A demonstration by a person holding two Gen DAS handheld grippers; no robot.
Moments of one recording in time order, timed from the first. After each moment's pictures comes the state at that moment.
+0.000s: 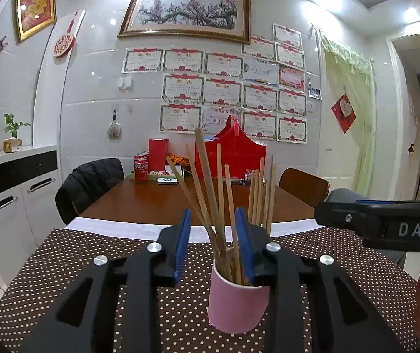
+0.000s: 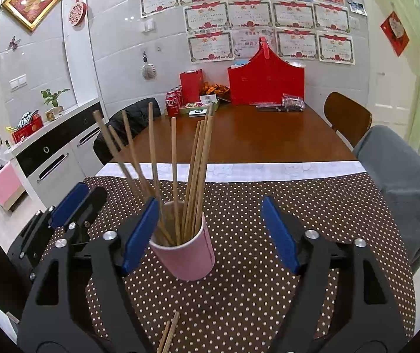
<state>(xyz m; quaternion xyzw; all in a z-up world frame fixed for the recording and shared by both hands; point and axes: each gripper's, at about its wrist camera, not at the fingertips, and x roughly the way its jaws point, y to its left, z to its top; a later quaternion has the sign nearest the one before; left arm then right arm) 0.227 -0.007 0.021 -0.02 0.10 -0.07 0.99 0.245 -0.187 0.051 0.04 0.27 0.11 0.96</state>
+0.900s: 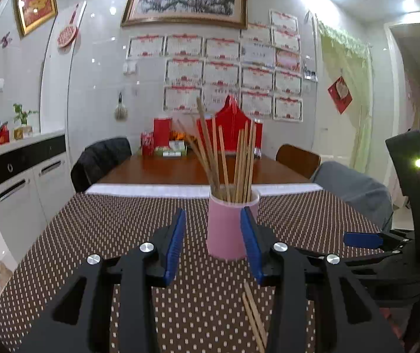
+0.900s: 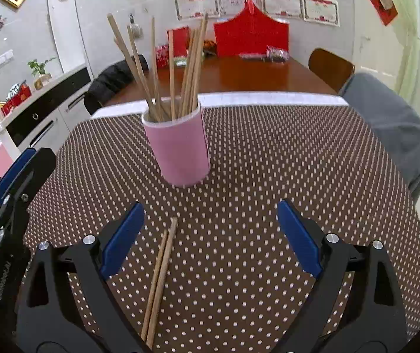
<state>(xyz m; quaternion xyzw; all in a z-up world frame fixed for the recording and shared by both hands) 0.133 -0.003 -0.003 -0.01 0.15 -0.07 0.99 0.173 -0.171 -0.024 0.04 0.36 0.07 0.93</state>
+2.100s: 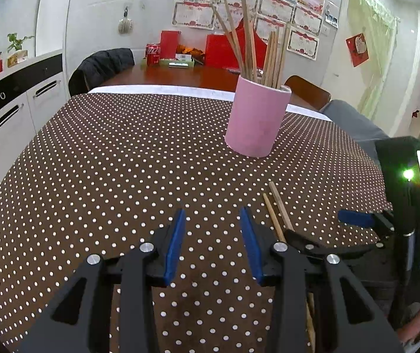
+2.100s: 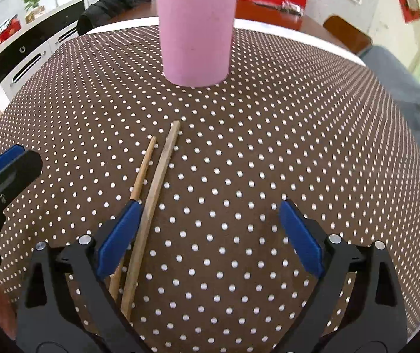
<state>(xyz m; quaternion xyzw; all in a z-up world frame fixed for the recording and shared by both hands) 0.136 0.043 -0.082 -0.05 0.35 -0.08 0.93 0.178 -0.127 -0.109 -0.05 0.47 0.06 0.88</state>
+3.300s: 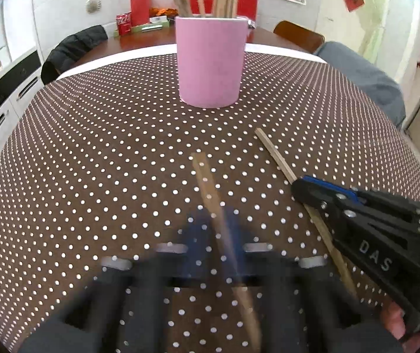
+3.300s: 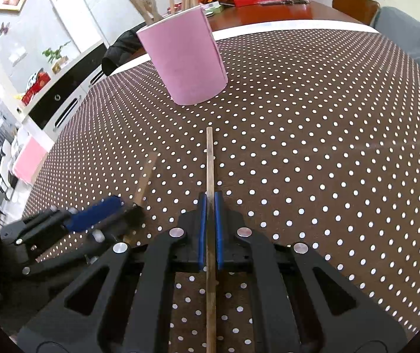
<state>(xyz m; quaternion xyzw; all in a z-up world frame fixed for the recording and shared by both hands) 0.167 -0.036 -0.103 0.01 0.45 -0.09 0.89 0.161 -0.201 -0.104 0.11 0.44 0.15 0.88</state>
